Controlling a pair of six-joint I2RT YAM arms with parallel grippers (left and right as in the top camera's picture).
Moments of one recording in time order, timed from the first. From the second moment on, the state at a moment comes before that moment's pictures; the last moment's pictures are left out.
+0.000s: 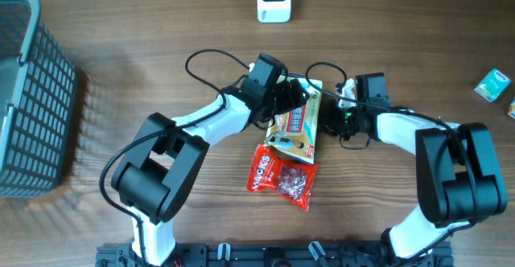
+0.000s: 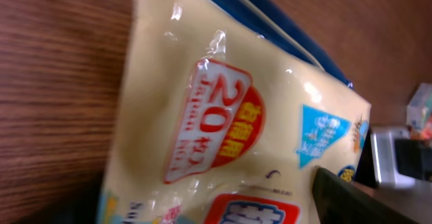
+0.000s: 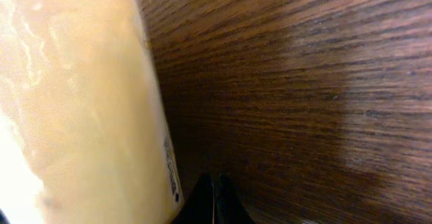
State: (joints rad) left arm -0.60 1.99 1.16 -0.12 0.30 -0.93; right arm 0.12 1.83 0.76 -0.08 -0.68 0.61
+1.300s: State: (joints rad) left arm -0.54 1.49 1.11 -0.58 0.00 -0.85; right arm -0.04 1.80 0.95 -0.47 -0.96 0.23
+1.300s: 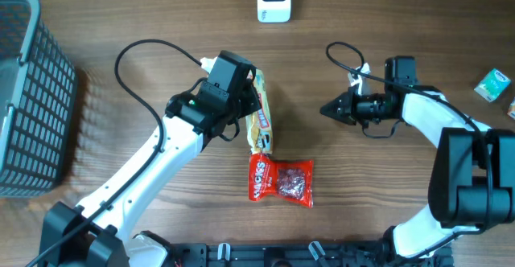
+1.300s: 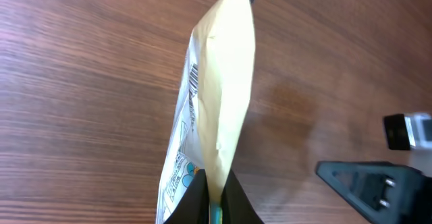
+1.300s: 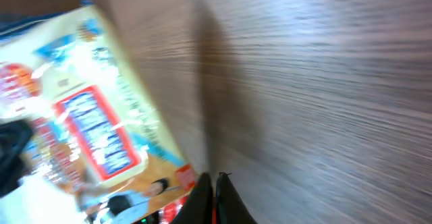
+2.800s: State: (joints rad) left arm -0.01 1.48 1.25 -1.03 -0.14 -0.94; right arm 1.15 1.85 0.98 -0.12 0.38 -0.08
